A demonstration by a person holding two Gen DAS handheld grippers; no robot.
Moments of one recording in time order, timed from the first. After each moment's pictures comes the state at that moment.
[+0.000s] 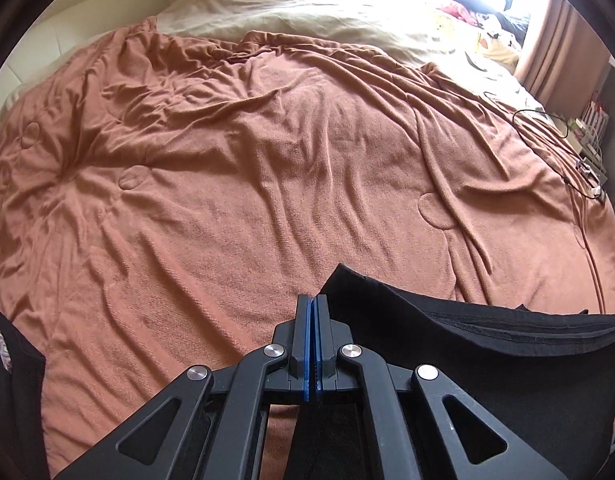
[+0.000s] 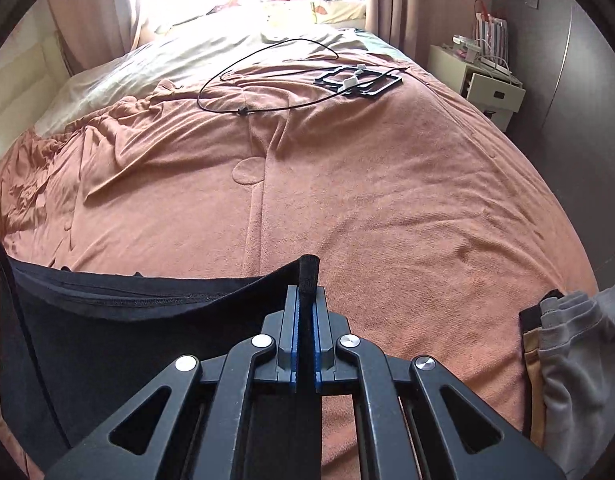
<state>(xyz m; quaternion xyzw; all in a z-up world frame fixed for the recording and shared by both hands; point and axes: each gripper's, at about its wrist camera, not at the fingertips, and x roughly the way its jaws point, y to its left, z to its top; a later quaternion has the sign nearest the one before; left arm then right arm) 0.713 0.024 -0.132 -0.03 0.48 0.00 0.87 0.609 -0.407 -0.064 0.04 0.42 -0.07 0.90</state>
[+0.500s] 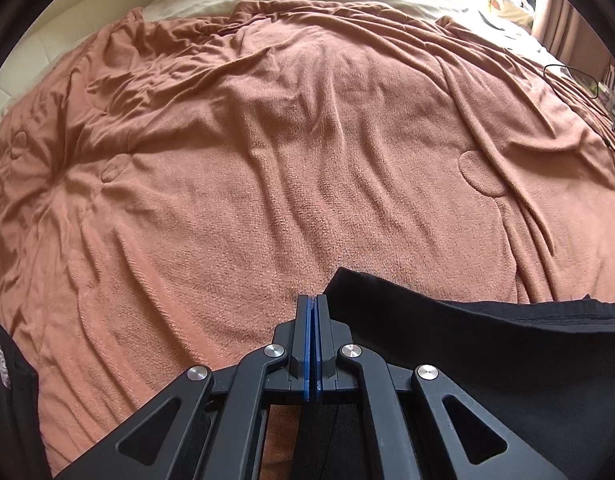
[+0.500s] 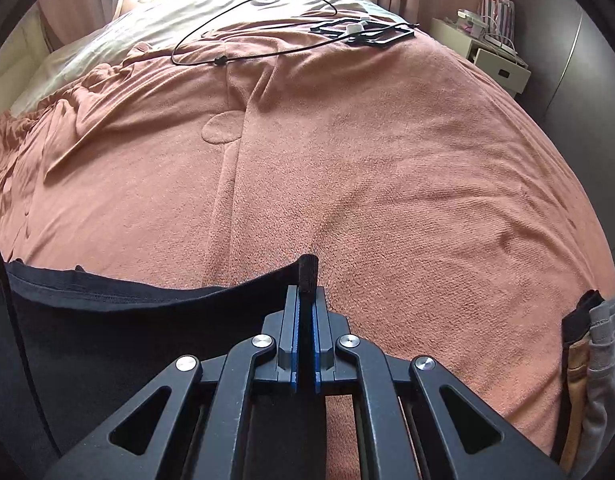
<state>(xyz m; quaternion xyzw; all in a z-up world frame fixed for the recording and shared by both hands) 0.746 0.008 -0.188 0.02 0.52 0.03 0.85 0.675 -0.413 -0.122 0.03 0.47 -0.09 0.88</state>
